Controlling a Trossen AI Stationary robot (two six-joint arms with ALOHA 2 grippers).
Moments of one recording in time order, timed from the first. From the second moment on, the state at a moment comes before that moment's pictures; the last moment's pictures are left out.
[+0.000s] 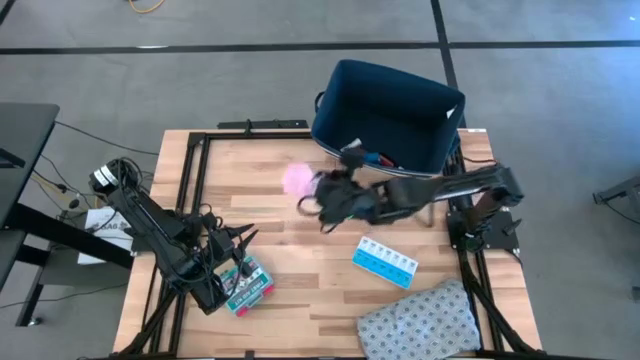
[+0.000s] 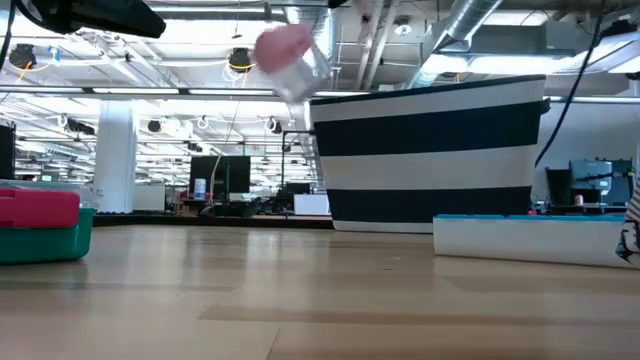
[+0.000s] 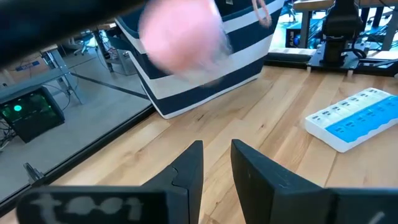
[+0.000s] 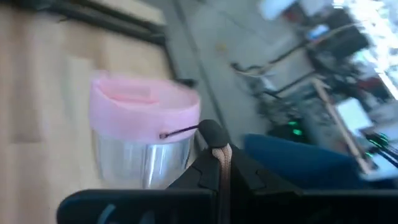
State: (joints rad) left arm -0.84 1.38 0.92 -1.08 -1.35 -1.40; right arm 0.20 1.73 1.73 -0.69 0.89 -0.25
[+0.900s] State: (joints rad) left arm -0.84 1.38 0.92 -1.08 -1.35 -1.40; right arm -0.61 1.62 1.70 -1.19 0.50 0.08
